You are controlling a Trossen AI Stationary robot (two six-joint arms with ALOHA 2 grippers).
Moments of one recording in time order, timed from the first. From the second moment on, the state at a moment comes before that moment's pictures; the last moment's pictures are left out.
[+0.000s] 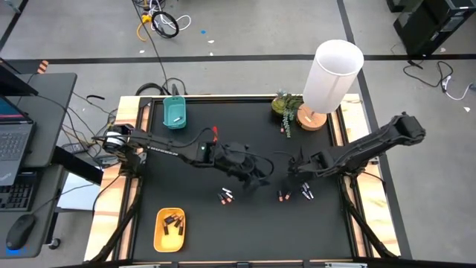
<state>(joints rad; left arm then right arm) -0.12 1.77 1.40 -0.03 0.11 -0.69 0.29 1.29 0.74 -0.77 0.06 1.29</state>
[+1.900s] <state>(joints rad) -0.15 1.77 1.40 0.08 0.15 -0.63 0.18 1.58 0.77 -0.57 0.12 0.99</state>
